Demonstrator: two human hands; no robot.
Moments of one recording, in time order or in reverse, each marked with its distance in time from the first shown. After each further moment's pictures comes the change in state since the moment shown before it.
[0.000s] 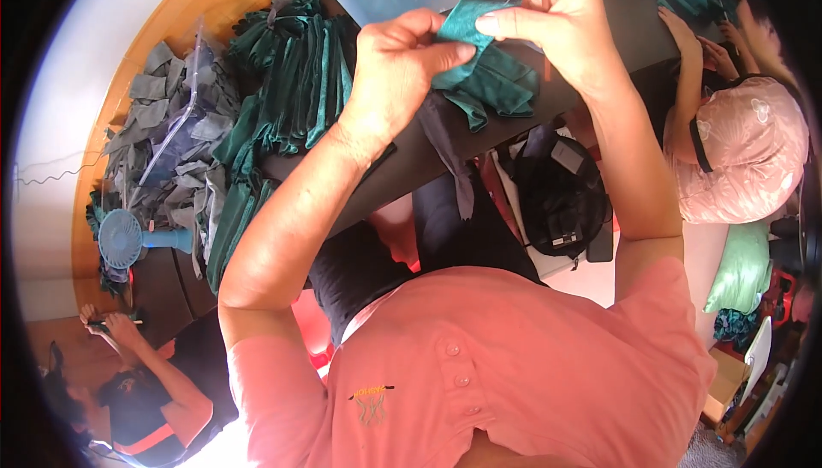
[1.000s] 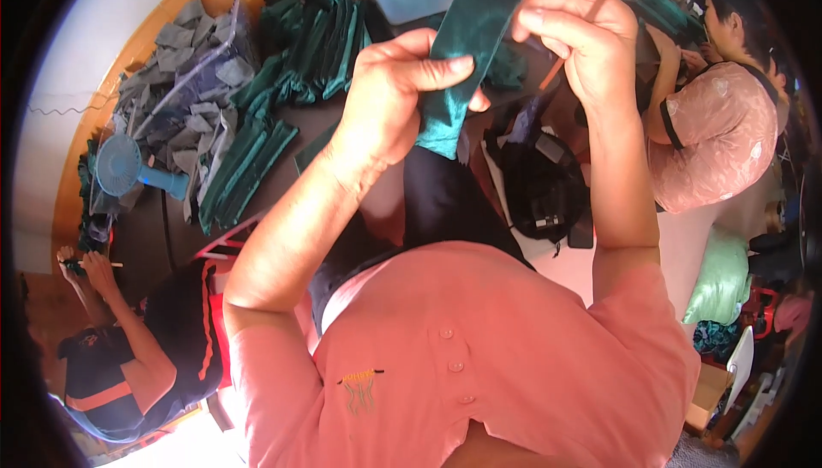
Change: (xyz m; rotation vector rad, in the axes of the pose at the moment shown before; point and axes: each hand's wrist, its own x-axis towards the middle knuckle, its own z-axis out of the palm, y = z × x) left_hand -0.099 0.048 0.002 -0.531 -0.143 -0.148; right_hand -0.029 -0.093 0.048 -0.108 0.170 0.235
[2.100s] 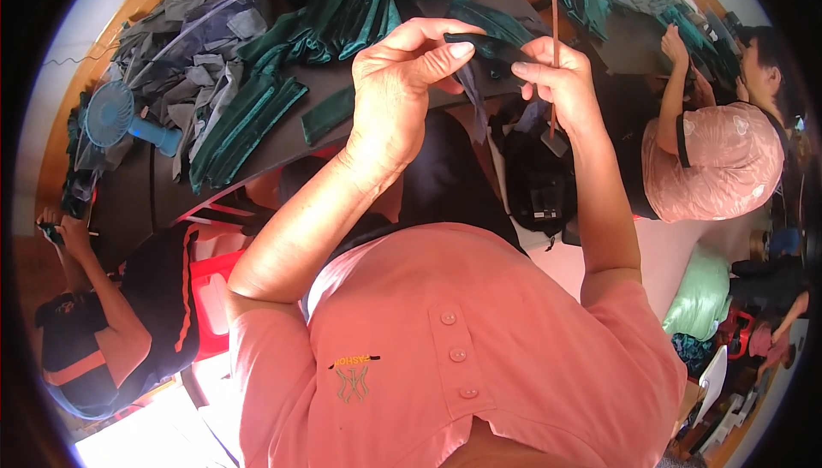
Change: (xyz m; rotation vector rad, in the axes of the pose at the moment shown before) left_hand -0.029 -0.023 -0.008 0.116 0.350 0.309; right_hand -0.043 0.097 -0.003 -0.147 0.158 0.515
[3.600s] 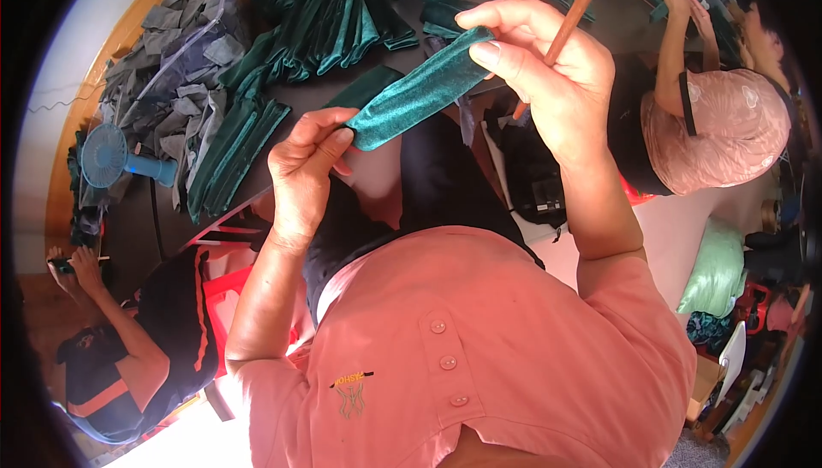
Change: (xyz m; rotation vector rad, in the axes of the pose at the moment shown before) left_hand -0.049 0.001 -0.083 0.446 0.052 -0.139; right_hand -0.042 -0.068 0.043 -0.034 -0.033 -0.622
